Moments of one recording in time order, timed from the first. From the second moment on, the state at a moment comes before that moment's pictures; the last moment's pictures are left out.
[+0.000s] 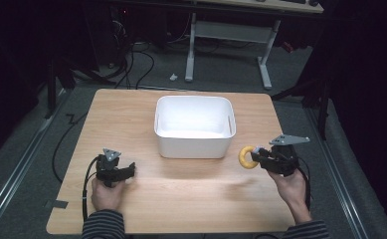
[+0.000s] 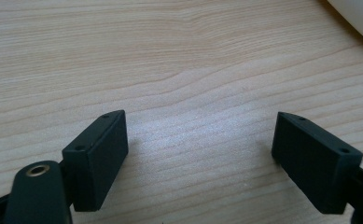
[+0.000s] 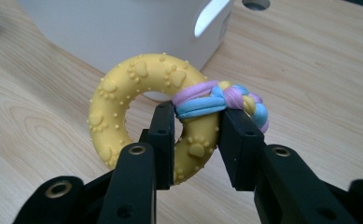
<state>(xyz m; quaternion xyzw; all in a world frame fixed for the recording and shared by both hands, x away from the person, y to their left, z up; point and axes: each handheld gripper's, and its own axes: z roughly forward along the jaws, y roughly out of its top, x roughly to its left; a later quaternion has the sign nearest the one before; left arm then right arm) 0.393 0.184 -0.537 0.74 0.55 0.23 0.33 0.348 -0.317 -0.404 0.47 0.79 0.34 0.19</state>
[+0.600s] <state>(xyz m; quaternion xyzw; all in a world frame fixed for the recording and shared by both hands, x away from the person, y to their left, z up) 0.393 0.184 -0.537 0.74 0.55 0.23 0.33 0.368 -0.304 -0.352 0.44 0.79 0.36 0.22</state>
